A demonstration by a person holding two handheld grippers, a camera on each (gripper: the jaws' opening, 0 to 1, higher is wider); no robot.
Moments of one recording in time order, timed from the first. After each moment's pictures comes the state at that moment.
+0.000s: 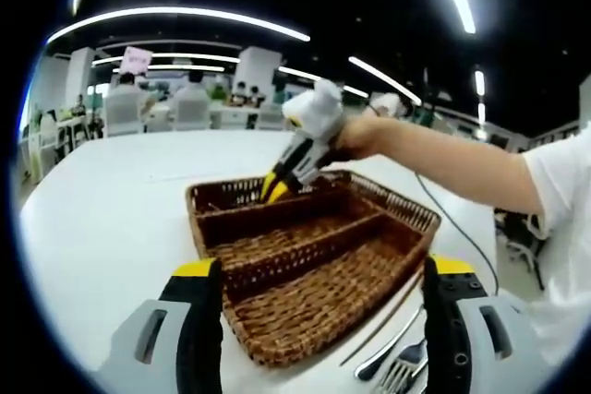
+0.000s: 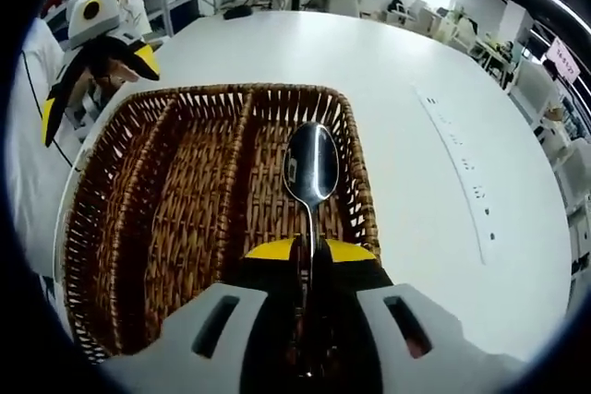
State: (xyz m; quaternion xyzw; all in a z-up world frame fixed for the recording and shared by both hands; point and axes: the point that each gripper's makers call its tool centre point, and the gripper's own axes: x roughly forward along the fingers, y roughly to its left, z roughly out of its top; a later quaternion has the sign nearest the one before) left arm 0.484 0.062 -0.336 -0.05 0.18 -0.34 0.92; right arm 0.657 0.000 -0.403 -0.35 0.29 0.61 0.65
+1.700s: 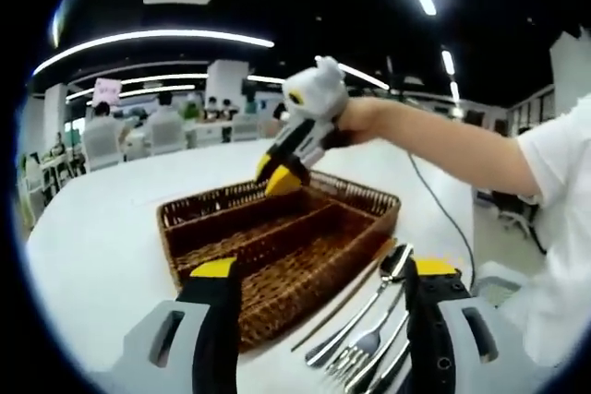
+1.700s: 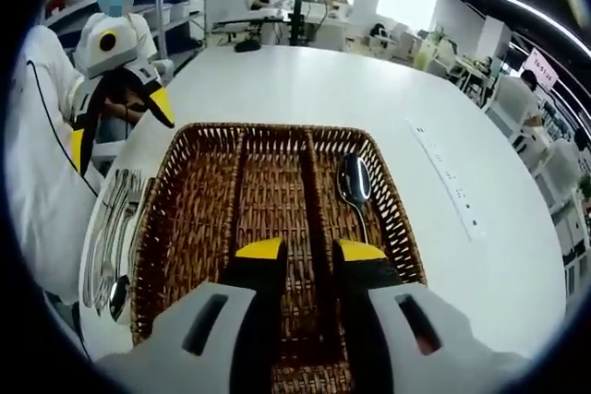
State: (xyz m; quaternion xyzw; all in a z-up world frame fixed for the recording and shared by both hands) left arm 0.432 0.032 -0.324 0.02 0.15 -0.38 0.91; right arm 0.588 -0.029 -0.347 -0.31 0.24 0.59 0.70
